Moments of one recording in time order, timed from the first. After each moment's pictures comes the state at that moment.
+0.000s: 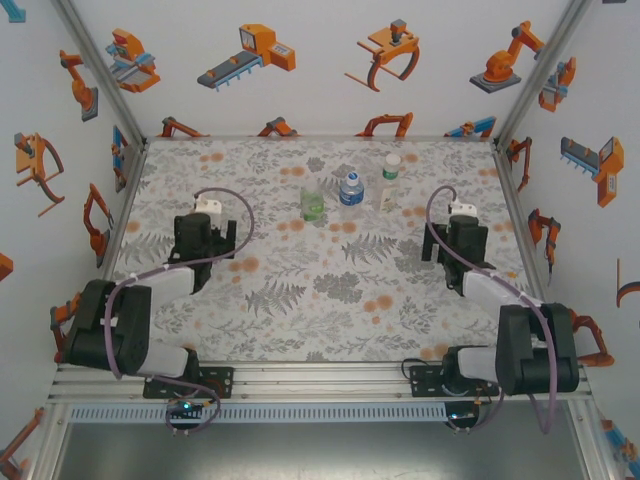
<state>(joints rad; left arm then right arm) -0.21 1.43 0.48 0.41 -0.27 0.10 0.04 1.29 0.47 0.19 0.21 0.03</state>
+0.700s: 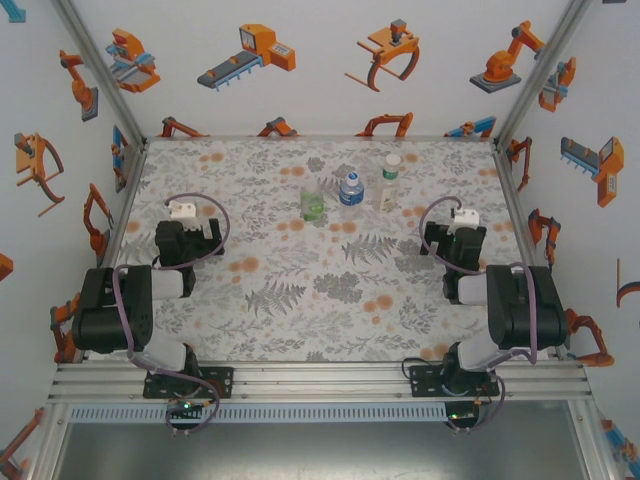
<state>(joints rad) -0.01 1.54 0.40 0.73 0.04 0.01 -0.02 1.54 0.33 0.83 0.08 0.02</state>
